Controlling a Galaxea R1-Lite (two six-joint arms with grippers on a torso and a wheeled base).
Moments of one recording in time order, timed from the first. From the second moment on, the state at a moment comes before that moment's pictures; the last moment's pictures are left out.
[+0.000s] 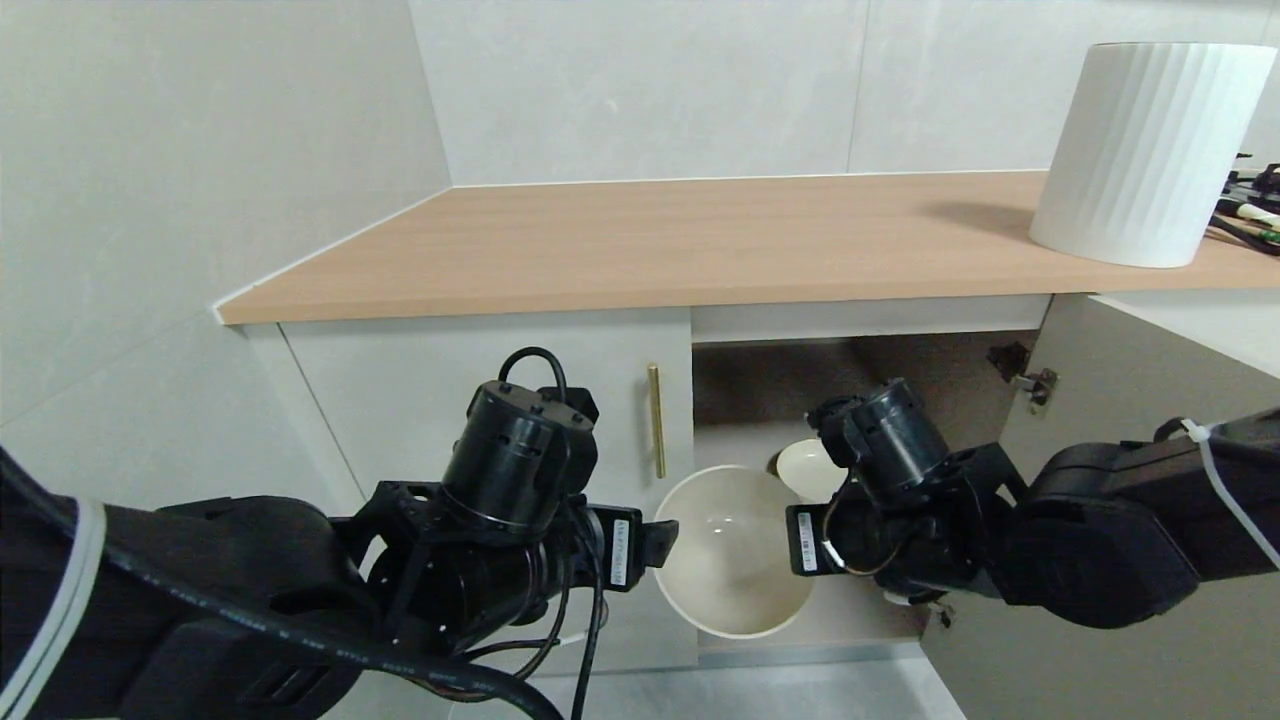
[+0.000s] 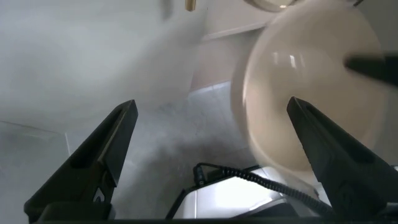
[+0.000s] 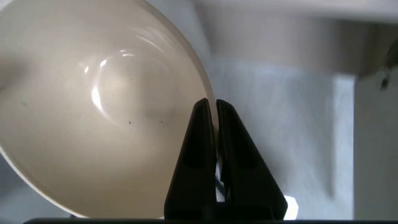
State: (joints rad) left arm -0.74 1.76 -0.86 -0.24 0.29 -0.42; right arm 0.70 1.91 -1.02 -0.12 -0.23 0.47
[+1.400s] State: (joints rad) left arm -0.74 1.74 -0.86 -0.24 0.29 -0.42; right arm 0.26 2.37 -1.29 -0.45 -0.32 0.64
